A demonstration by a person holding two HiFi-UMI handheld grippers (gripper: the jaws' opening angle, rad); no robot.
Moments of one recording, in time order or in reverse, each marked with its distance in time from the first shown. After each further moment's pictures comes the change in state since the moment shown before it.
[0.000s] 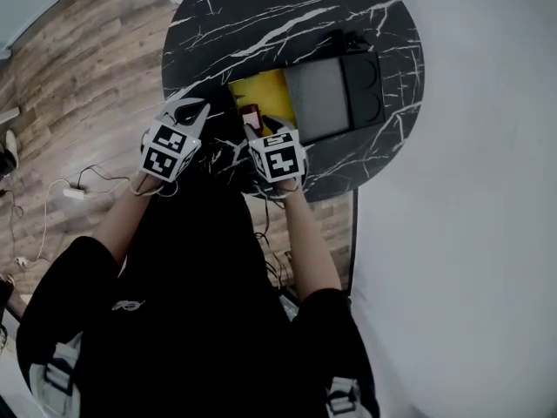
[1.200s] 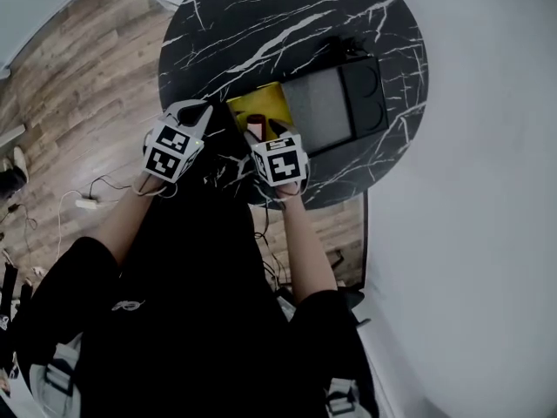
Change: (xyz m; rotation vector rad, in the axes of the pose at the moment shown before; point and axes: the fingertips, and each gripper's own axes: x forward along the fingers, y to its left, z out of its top) left arm 0.030 0.023 0.017 0.041 0.076 -0.057; right arm 0.014 -0.019 0.017 0.105 0.010 -0.009
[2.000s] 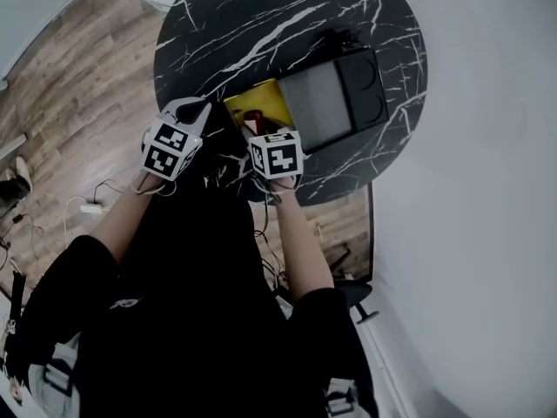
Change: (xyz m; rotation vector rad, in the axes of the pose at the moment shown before) left arm 0.005 0.002 0.004 0.031 0.027 -0.029; right arm 0.011 0.002 0.001 0.171 -0.030 0.012
